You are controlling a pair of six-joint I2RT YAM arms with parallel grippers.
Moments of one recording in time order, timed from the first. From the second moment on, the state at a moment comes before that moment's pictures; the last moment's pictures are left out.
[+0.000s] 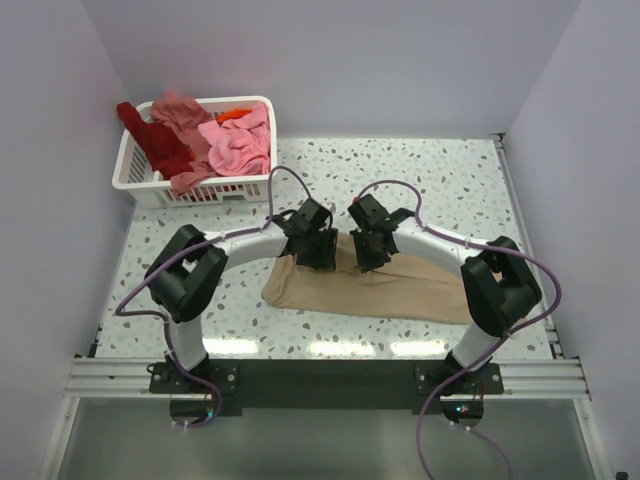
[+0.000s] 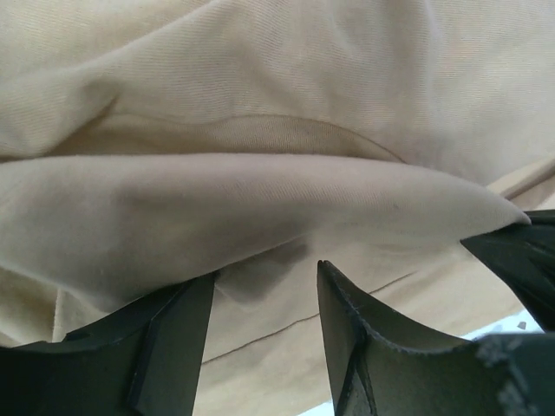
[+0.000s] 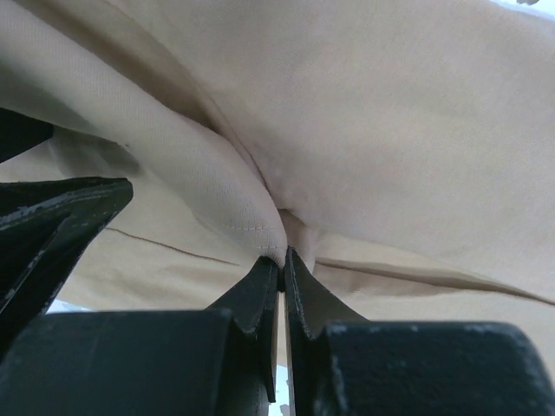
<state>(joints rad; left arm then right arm) -0.71 1.84 1.16 -0.34 0.10 -0.54 0.63 1.70 1.13 -0.65 0.06 0.45</state>
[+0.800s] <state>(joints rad) -0.78 1.88 1.22 -0.45 -0.08 -0.54 0.58 1.69 1.08 -0.63 0.03 0.45</state>
